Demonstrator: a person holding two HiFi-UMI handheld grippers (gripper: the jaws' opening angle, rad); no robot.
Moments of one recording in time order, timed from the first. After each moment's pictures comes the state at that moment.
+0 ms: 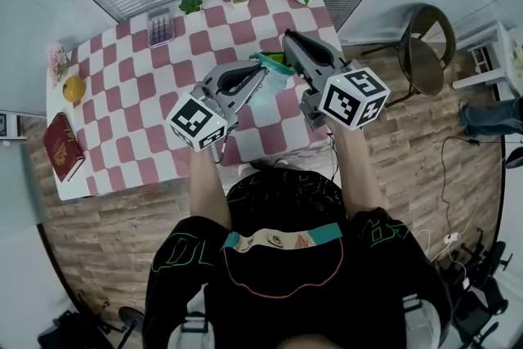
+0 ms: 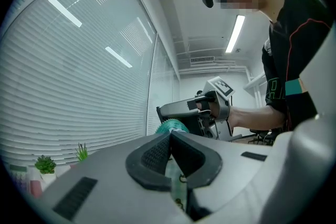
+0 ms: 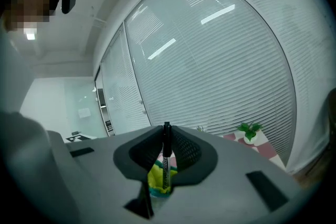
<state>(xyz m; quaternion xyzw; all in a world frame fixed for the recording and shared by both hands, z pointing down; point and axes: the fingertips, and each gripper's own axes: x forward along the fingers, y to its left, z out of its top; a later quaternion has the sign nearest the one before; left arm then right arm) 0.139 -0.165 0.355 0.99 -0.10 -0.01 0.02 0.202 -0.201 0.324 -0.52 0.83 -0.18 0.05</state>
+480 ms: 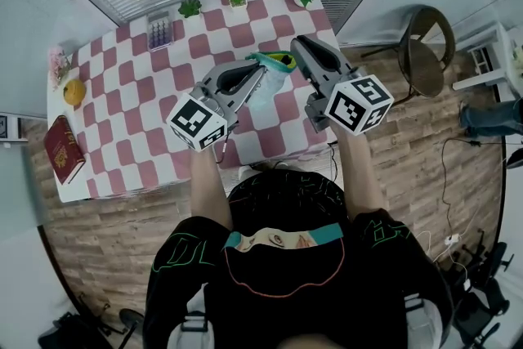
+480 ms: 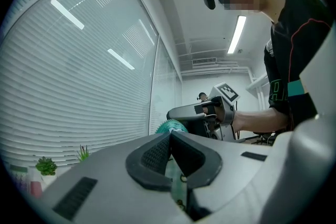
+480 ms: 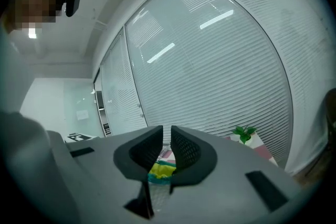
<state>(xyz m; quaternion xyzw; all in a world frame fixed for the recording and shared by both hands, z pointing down) 0.142 -0.174 0.351 0.99 -0.11 -0.02 0.02 0.221 -0.195 0.324 -0.53 0.83 -0.16 0.07</state>
